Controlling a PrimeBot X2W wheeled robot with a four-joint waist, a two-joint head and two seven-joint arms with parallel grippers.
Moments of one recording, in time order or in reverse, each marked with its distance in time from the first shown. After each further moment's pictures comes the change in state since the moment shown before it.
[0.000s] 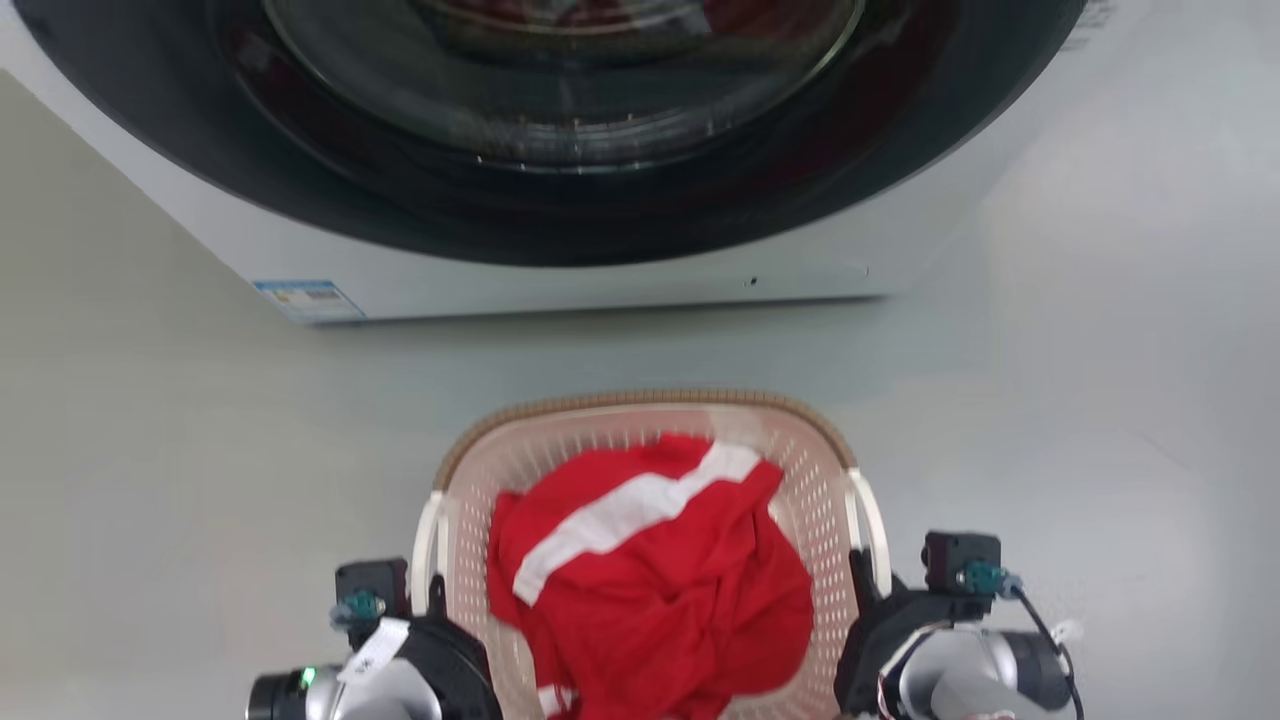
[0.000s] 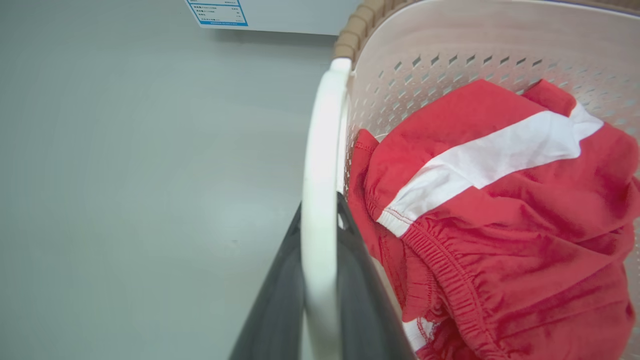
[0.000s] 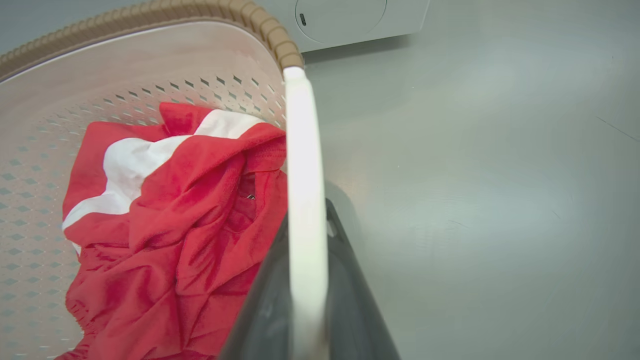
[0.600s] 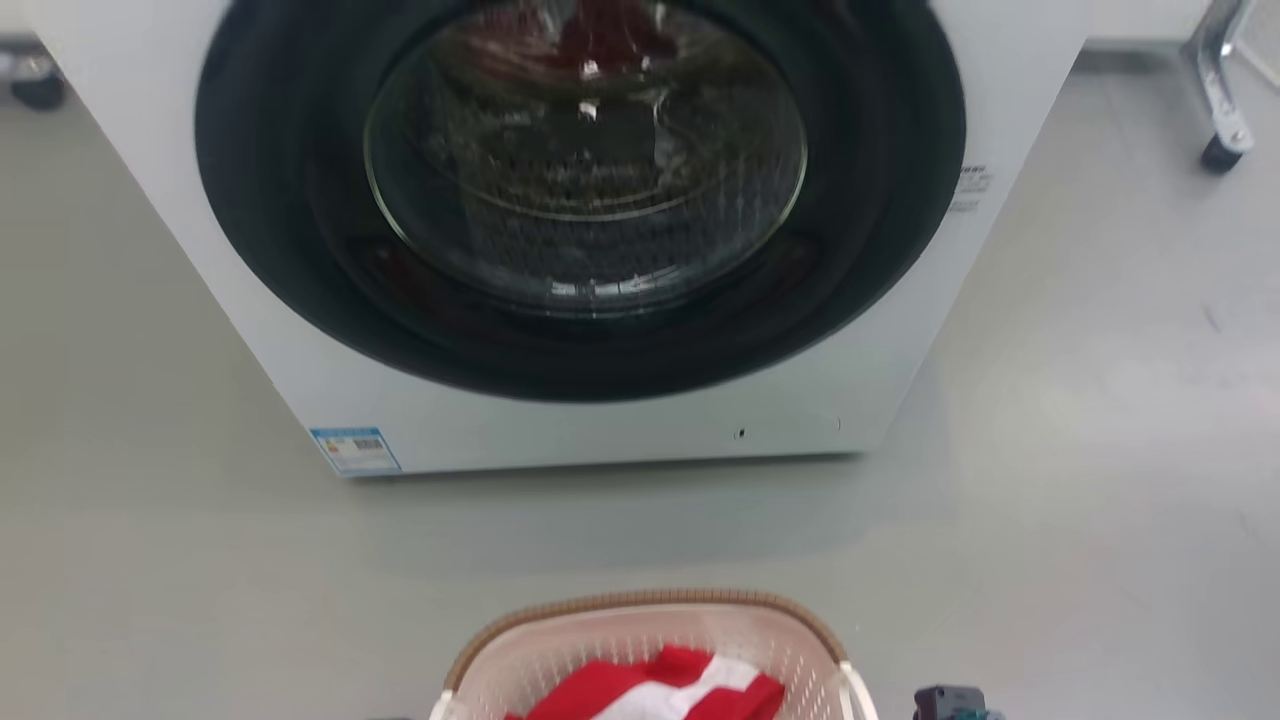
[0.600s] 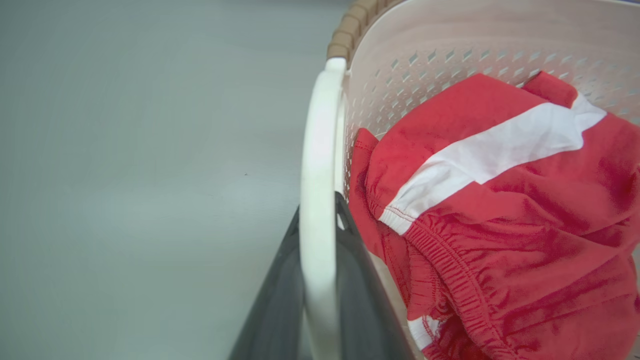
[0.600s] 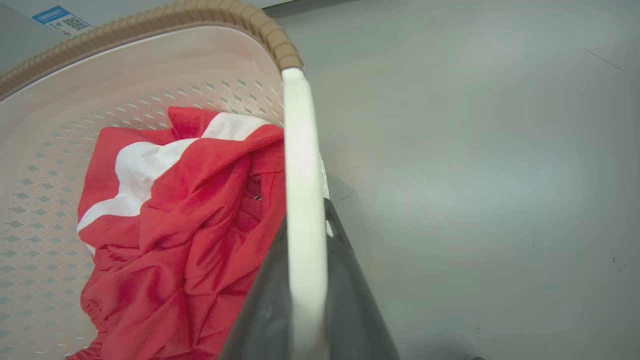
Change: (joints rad) left arm 0.198 0.006 -0.102 0.041 -0.056 -0.018 0.106; right arm 0.193 0.000 0.134 0.002 0.158 0.000 0.112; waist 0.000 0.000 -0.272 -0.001
